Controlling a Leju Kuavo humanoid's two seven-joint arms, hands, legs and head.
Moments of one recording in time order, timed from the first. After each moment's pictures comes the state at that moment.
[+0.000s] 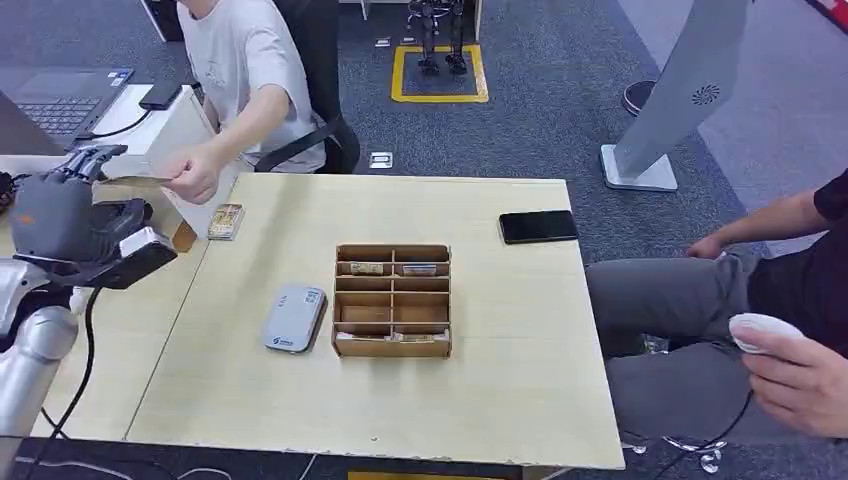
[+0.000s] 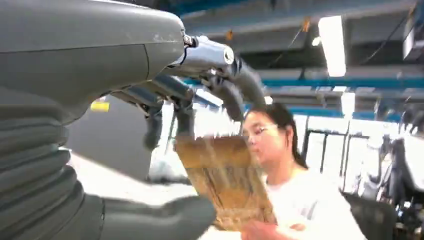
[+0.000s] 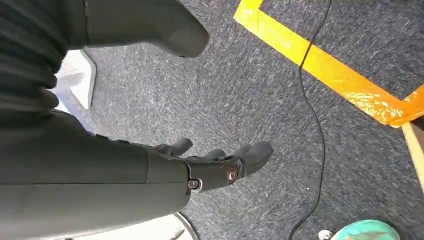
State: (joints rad) left arm -0.46 0.52 -0.15 -1.37 -0.81 0.33 -0.18; right arm -0.03 0.01 -0.79 -0.18 1.55 -0.17 -0.20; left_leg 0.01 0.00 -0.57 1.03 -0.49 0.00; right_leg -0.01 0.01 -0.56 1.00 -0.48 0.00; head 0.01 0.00
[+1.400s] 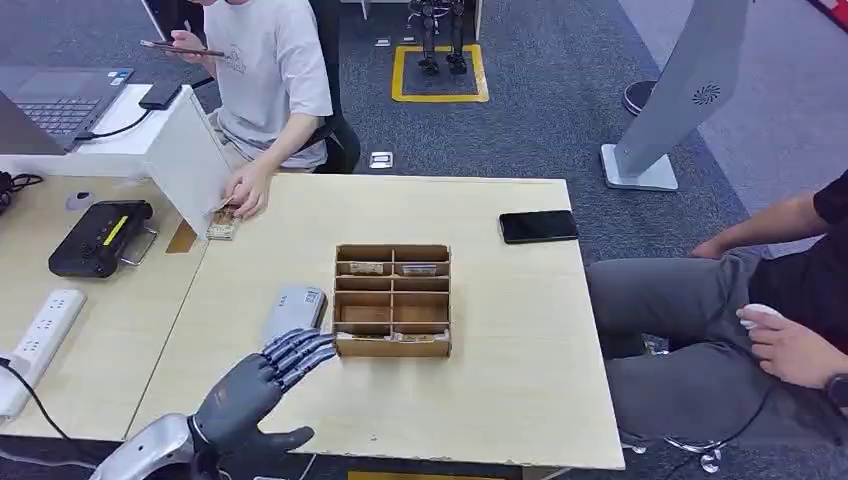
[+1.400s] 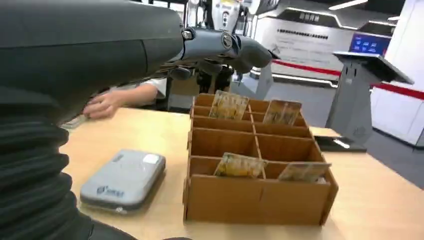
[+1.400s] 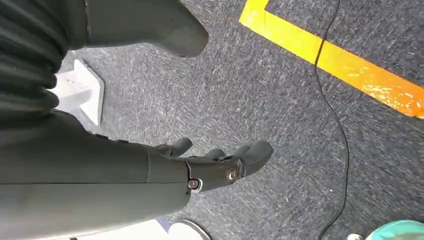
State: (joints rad) left arm 0.01 0.48 -0.55 -1.80 -0.76 0.15 -0.30; right arm 0.03 0.03 -0.82 -0.28 1.49 -0.14 -0.21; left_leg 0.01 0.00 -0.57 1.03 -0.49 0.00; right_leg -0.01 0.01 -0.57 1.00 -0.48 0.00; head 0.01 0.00
